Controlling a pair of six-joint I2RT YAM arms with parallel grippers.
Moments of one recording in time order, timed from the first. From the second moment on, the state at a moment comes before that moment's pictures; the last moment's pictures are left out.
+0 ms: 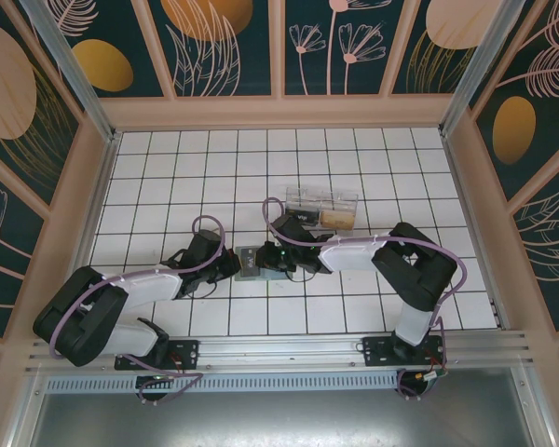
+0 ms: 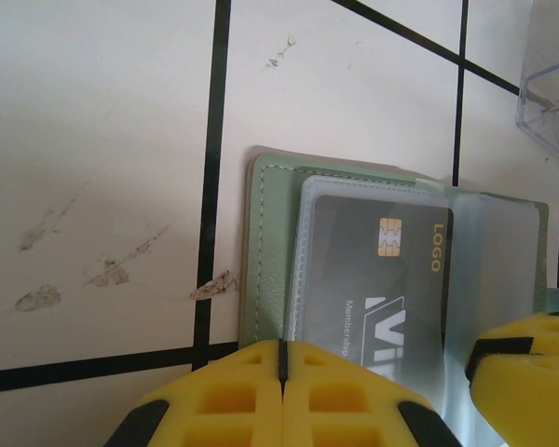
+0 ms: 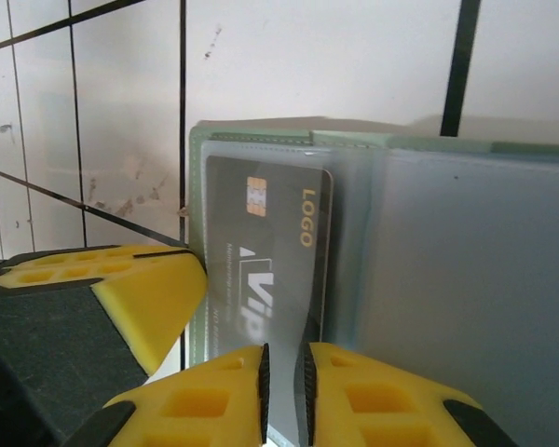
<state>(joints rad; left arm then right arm) -0.58 1.36 0.37 0.13 0.16 -0.86 0.92 1.77 0.87 0.06 -0.25 0.97</state>
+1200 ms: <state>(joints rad) -0.57 1.38 0.37 0.17 0.18 -0.87 0.89 1.83 0.88 0.10 -0.32 1.00</state>
